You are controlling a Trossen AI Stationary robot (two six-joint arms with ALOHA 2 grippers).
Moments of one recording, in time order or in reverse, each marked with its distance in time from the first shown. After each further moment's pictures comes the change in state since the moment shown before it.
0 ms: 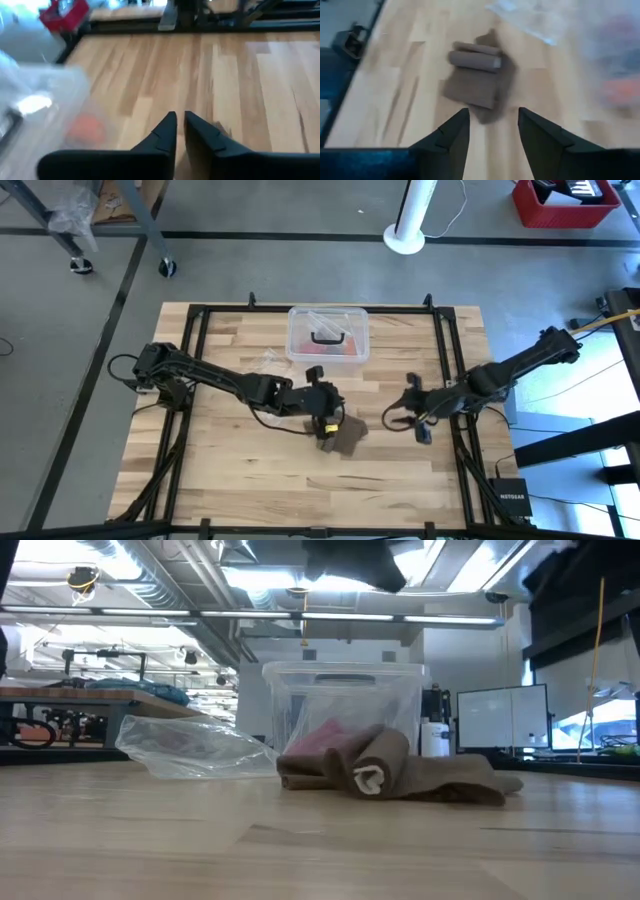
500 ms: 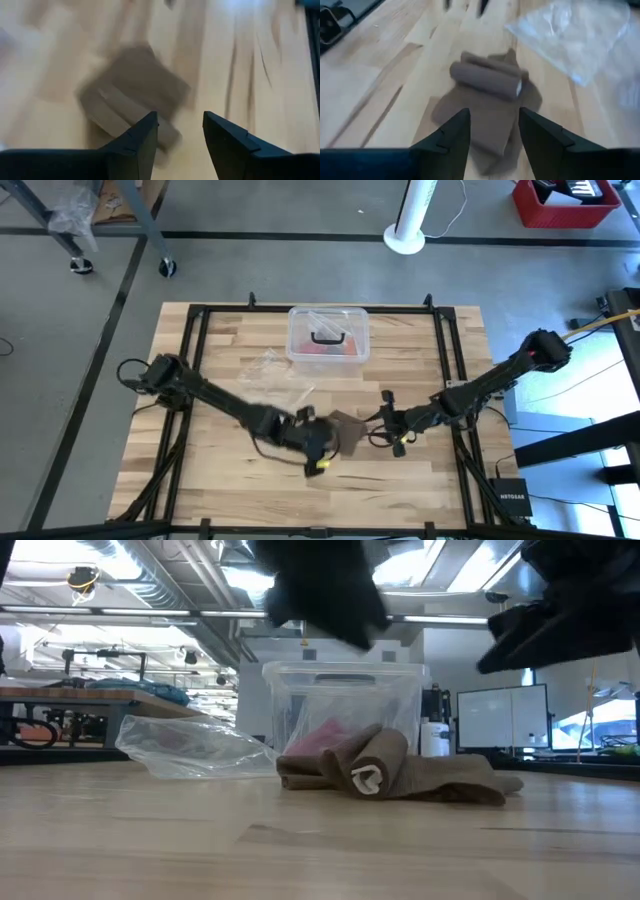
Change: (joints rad) left arm -0.164 0.117 -0.023 -0.119 0.131 -0.355; right arm -0.009 0.313 -0.295 0.802 0.069 -0.306
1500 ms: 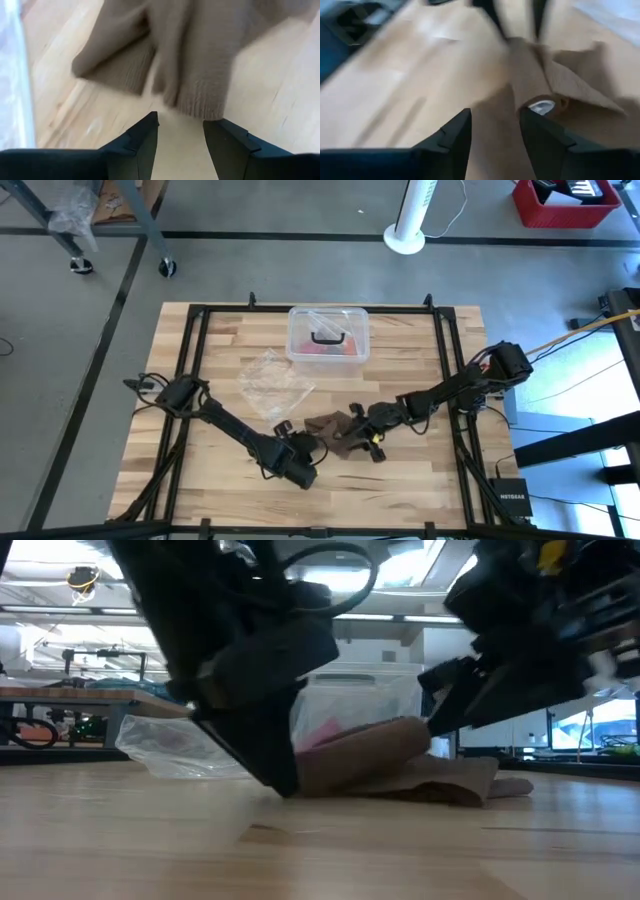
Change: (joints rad) left arm -0.113 0.209 -0.017 -0.212 -0.256 -0.462; right arm -0.159 0.445 0.148 0.260 -0.477 -0.004
